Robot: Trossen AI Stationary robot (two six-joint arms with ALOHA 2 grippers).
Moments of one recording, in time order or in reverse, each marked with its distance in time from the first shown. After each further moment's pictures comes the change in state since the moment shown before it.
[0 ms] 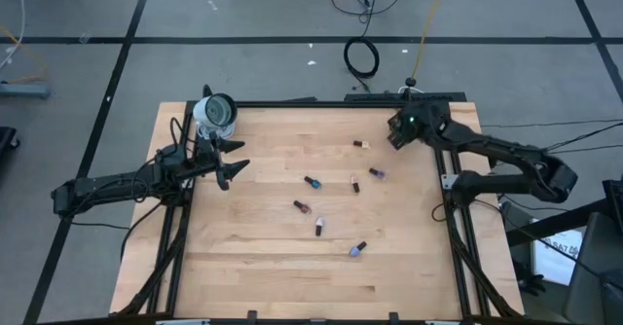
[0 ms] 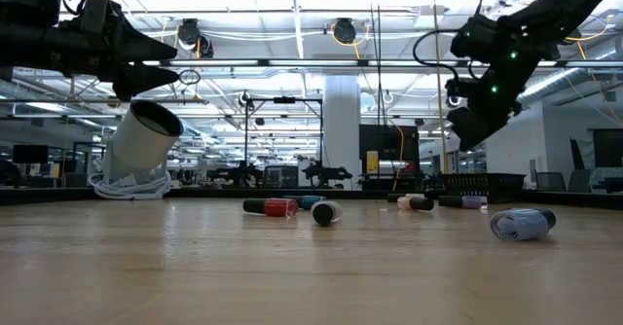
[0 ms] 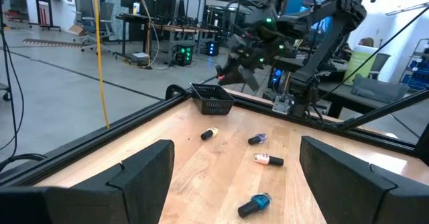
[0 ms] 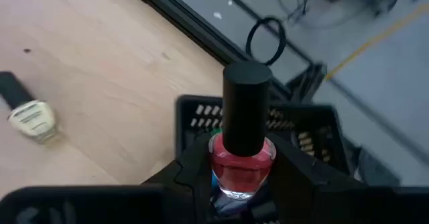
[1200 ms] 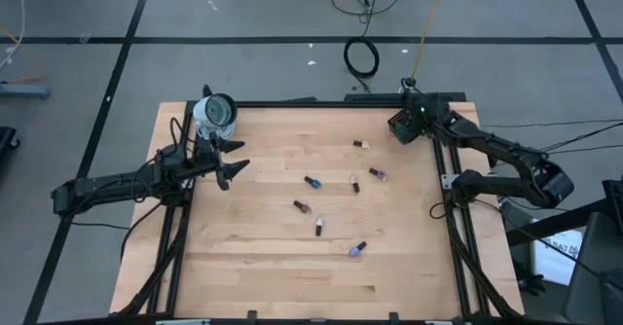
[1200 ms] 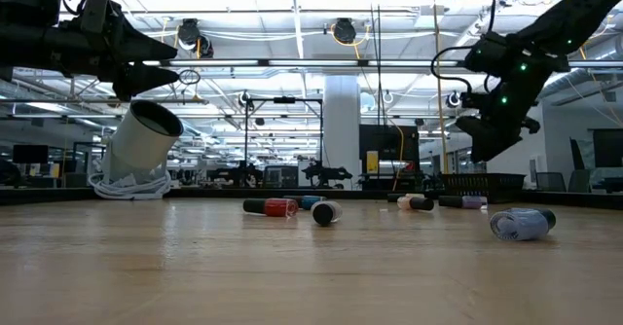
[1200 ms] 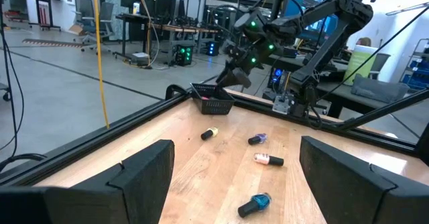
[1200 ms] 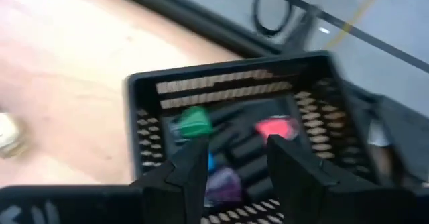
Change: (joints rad) left arm 0.000 0.000 0.000 0.000 0.000 0.000; right arm -0.211 0.000 -0.050 0.029 -0.185 0.070
